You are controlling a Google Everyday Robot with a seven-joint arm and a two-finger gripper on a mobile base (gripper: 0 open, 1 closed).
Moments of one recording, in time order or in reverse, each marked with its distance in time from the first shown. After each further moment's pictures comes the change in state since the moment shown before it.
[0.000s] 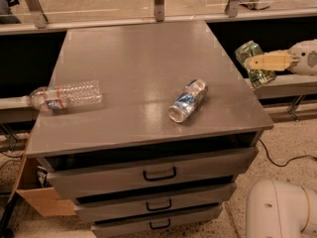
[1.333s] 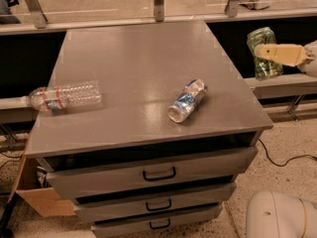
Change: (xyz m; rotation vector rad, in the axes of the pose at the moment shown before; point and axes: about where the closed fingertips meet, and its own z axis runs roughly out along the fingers) arm -0.026 0.028 -0.033 0.012 -0.246 0.072
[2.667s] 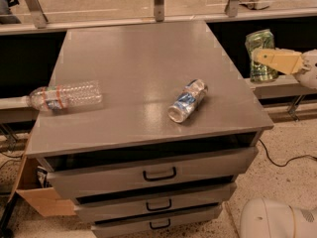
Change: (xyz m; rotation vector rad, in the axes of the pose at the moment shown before) arm 0.007 0.019 -0.005 -0.014 -0.127 -0.043
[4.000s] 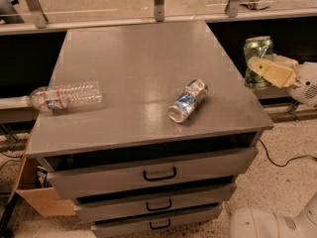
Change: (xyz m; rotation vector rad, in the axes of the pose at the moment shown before) arm 0.016 0.005 -0.002 -0.021 -0.161 -0.134
